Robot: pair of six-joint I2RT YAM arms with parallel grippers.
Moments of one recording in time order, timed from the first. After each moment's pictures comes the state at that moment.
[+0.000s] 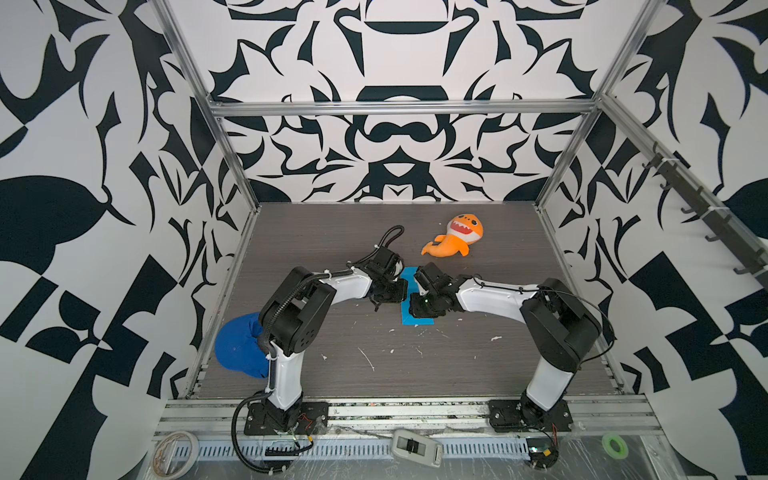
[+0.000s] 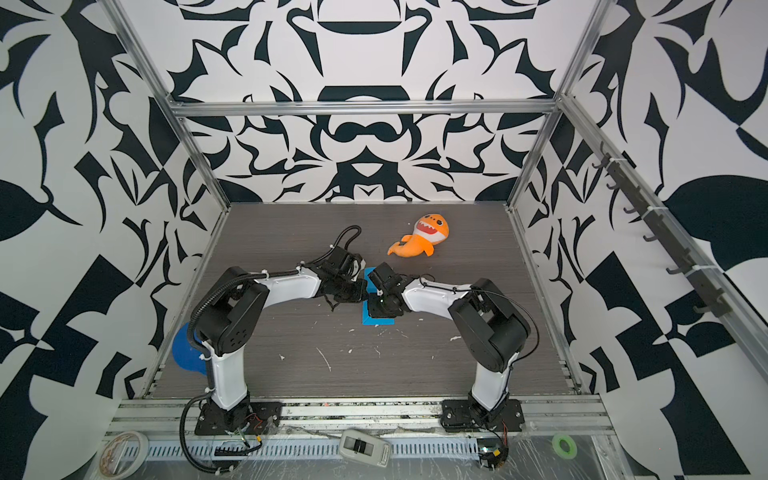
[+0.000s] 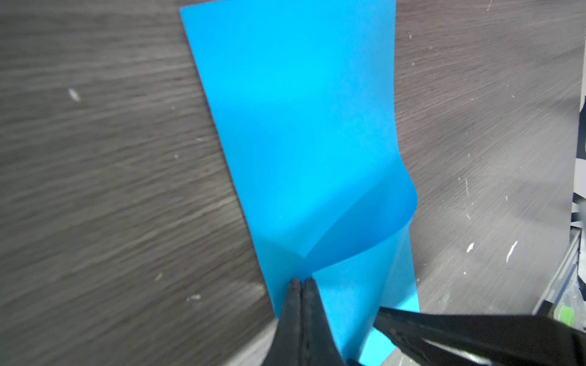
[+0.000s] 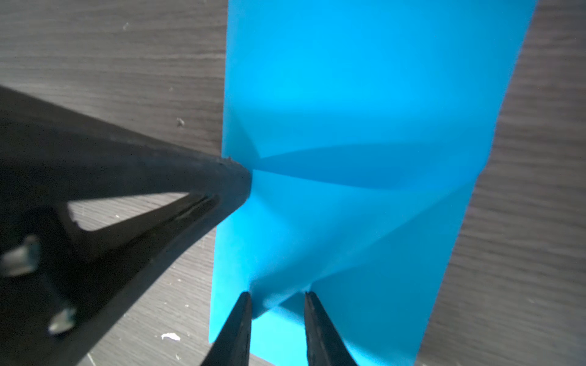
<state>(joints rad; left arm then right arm) -0.66 1.95 1.15 -0.23 0.33 -0.50 0.70 1.81 0.99 -0.37 -0.12 0.65</state>
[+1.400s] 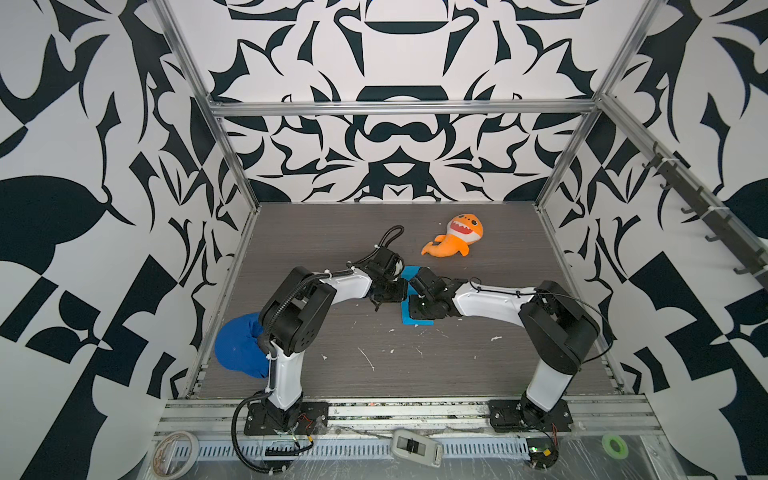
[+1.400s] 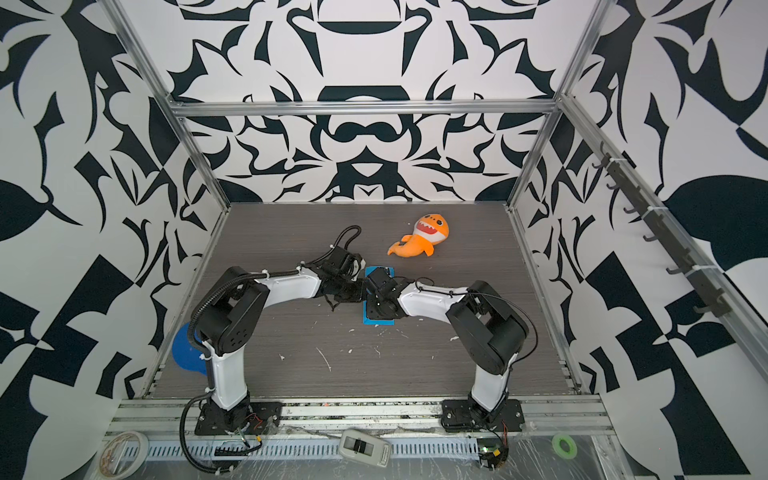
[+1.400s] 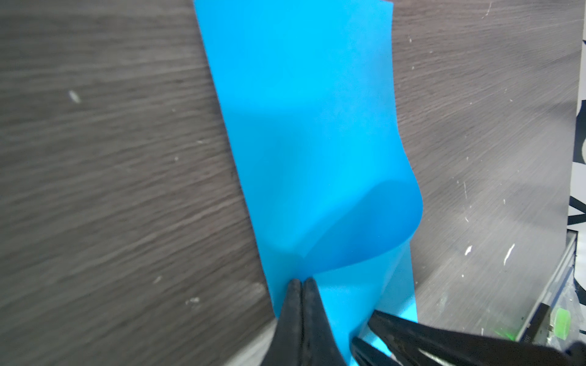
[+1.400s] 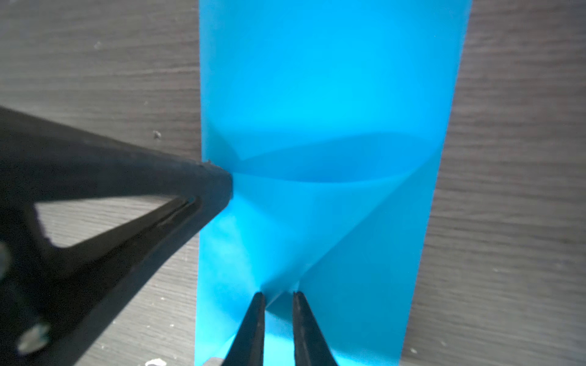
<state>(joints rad) -0.66 1.95 1.15 -0.22 0.33 -0.52 0.75 1.79 0.98 -0.35 0.00 0.74</state>
